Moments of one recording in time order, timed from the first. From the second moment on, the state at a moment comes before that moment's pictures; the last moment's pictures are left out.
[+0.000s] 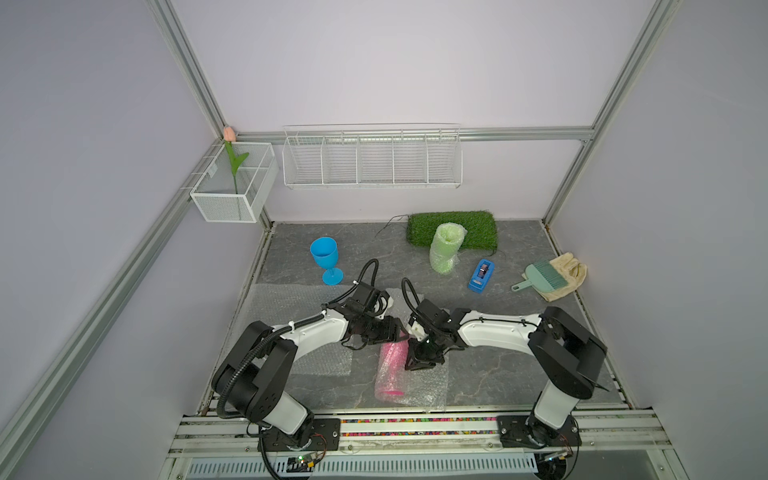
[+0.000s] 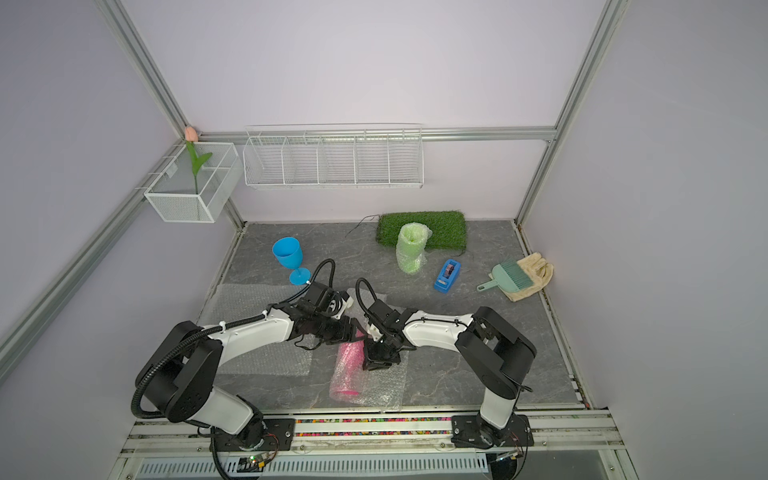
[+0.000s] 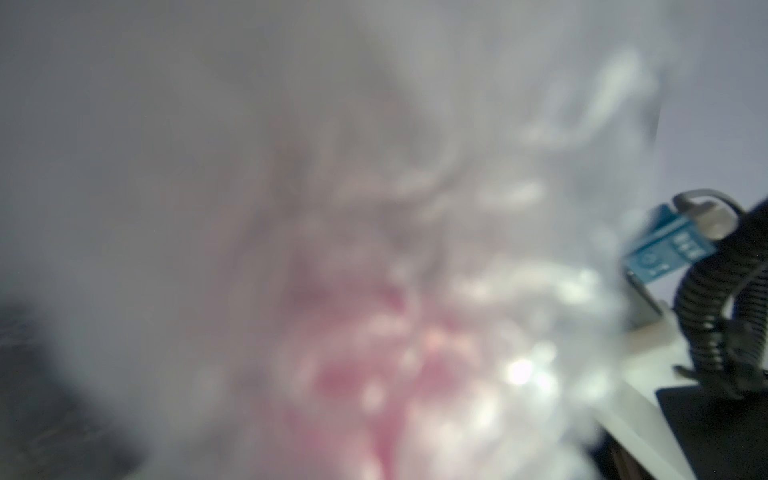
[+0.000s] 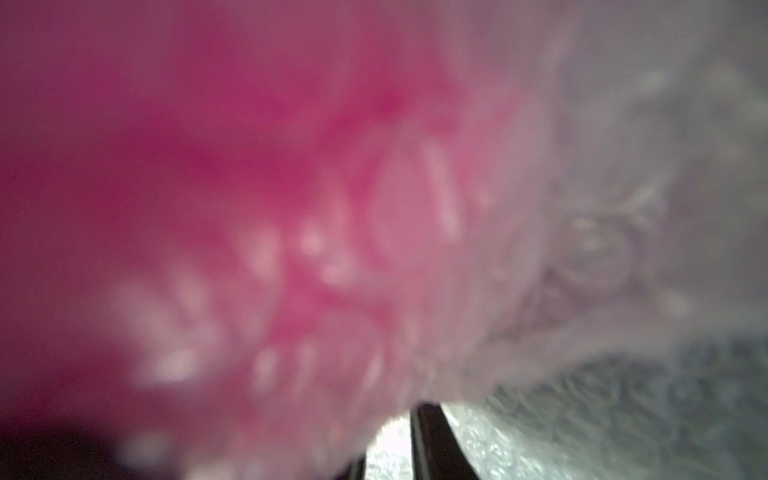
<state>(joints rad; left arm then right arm) -0.63 1.54 0.77 -0.28 0.53 -0.54 0.92 1.75 0.96 -0.44 -0.52 0.82</state>
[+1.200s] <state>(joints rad) -0.75 1.79 1.28 -0.89 -0.12 -0.53 0.75 1.55 0.75 -0.41 -0.54 0.80</state>
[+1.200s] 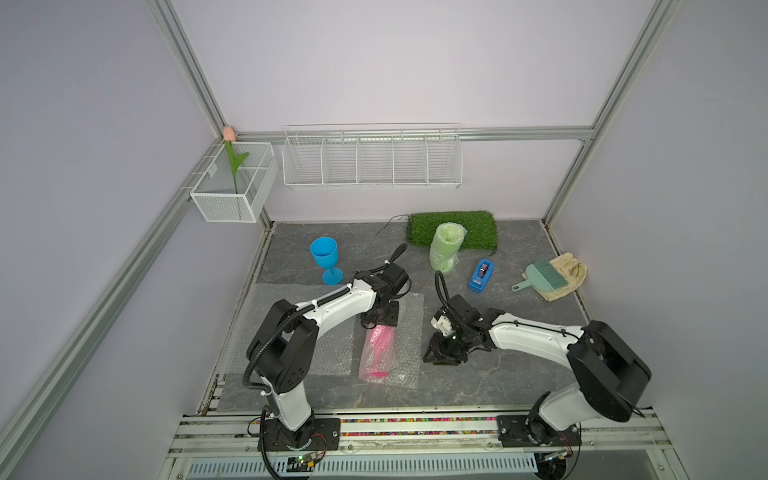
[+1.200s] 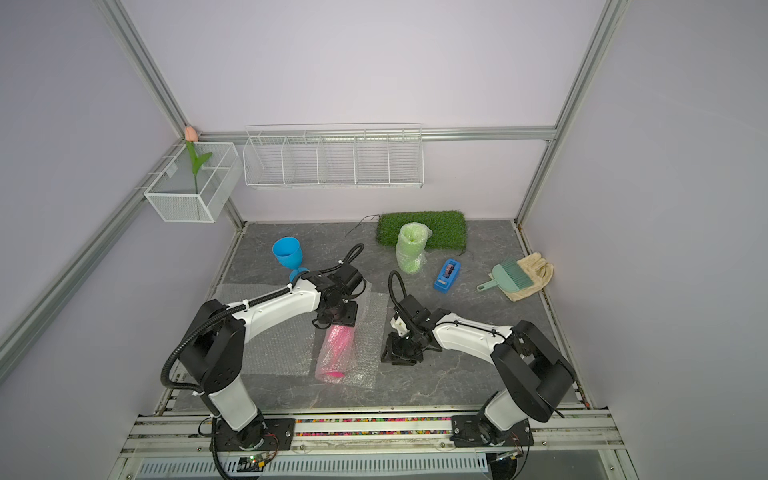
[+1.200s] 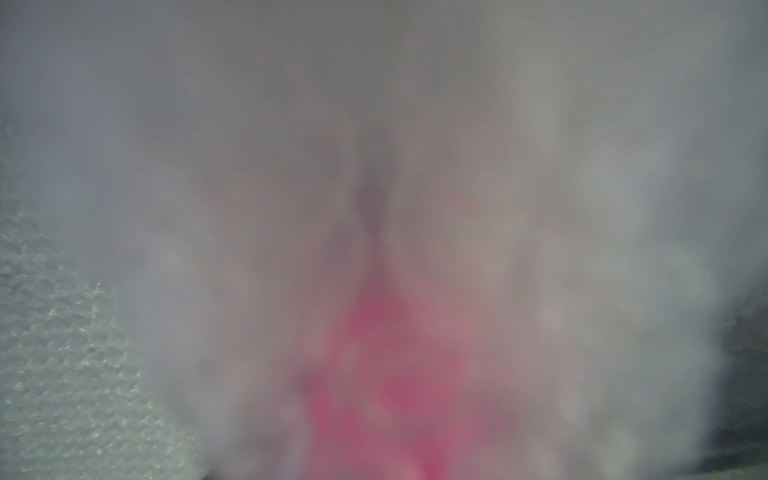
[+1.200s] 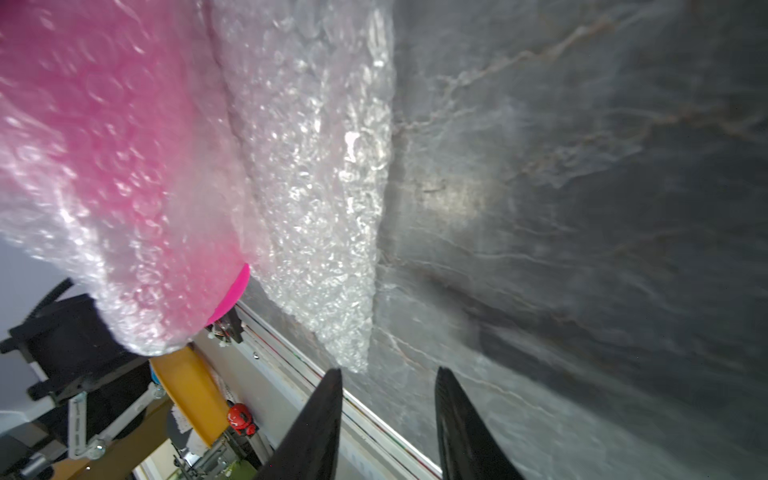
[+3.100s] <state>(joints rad) -0.77 1.85 1.36 -0.94 -0.09 -0.65 0.81 1.55 0.63 0.13 -0.68 1.03</state>
